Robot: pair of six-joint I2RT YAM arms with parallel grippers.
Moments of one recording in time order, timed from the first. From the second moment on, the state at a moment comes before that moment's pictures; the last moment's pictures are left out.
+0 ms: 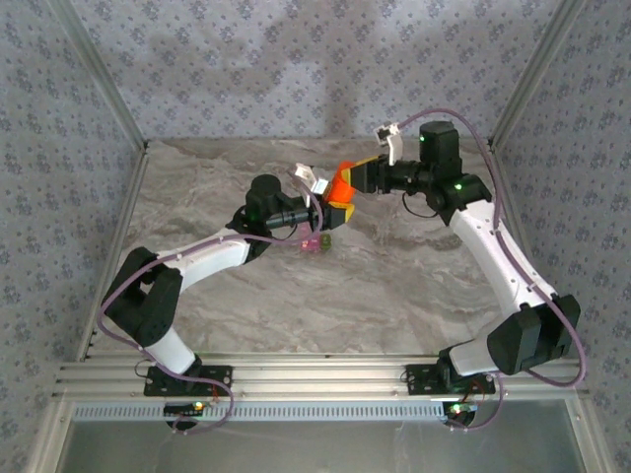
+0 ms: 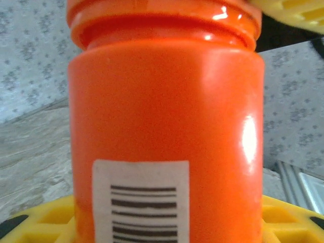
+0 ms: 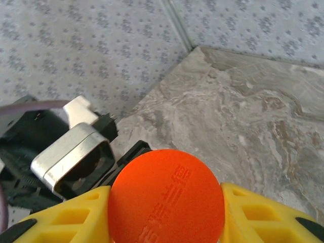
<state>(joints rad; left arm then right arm) -0.66 1.63 1.02 0.57 0.63 -0.21 0.32 1.41 1.41 -0.43 -0.73 0.21</state>
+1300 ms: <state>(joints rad) -0.72 1.63 1.02 0.57 0.34 -0.05 0.31 1.29 1.37 -0.40 -0.49 0.50</state>
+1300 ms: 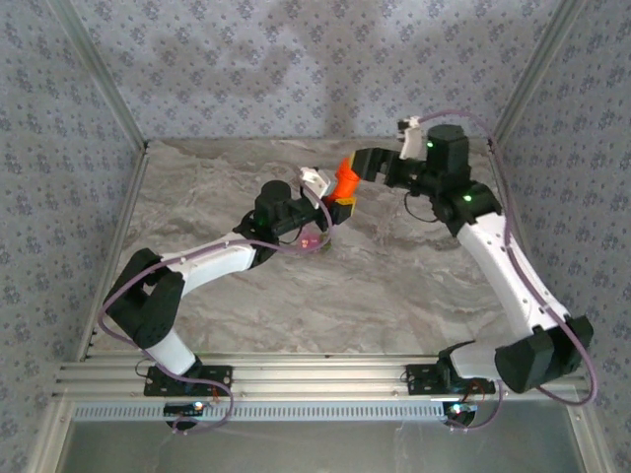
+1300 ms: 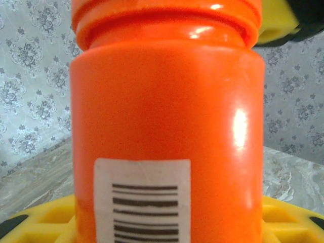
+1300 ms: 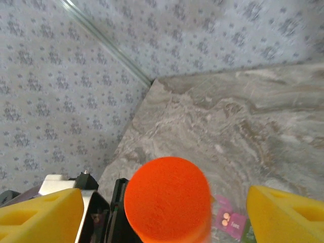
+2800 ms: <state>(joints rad) -0.64 1.63 1.02 0.59 0.71 -0.23 0.27 1.44 1.43 -0.41 -0.87 0.16</state>
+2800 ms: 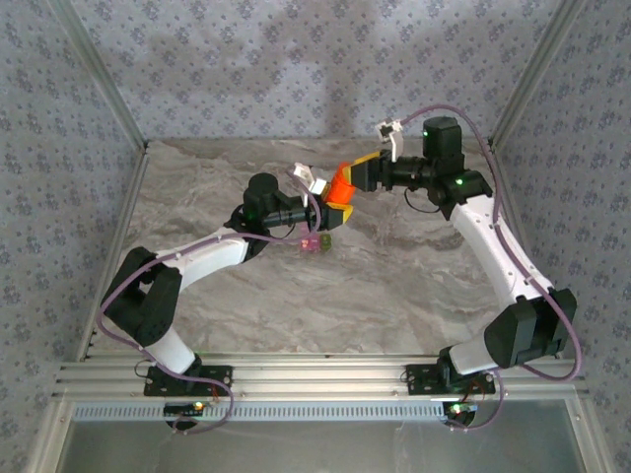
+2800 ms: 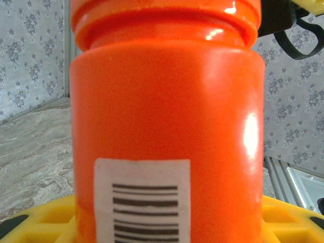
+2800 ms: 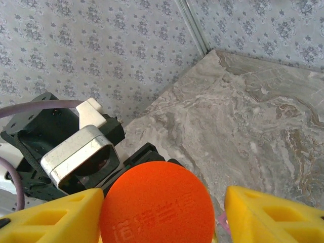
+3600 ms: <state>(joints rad) -0.66 1.62 1.02 0.46 0.50 -0.12 0.44 1.44 1.41 -0.41 -0.42 0.35</state>
